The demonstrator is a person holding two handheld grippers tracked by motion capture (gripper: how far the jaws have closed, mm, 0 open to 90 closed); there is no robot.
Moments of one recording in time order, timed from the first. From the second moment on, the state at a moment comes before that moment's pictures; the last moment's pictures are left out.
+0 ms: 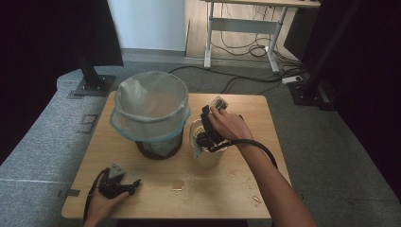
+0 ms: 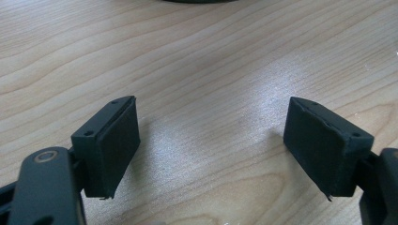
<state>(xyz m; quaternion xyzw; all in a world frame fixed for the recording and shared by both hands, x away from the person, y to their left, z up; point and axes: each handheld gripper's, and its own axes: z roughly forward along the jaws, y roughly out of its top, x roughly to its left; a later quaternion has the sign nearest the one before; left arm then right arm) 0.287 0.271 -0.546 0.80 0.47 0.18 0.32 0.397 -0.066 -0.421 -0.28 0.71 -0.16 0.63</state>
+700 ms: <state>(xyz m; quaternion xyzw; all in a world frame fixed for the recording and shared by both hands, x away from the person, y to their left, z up) 0.287 0.271 -0.545 0.80 0.47 0.18 0.32 0.401 -0.062 -0.424 -0.34 0.64 -0.26 0.64</state>
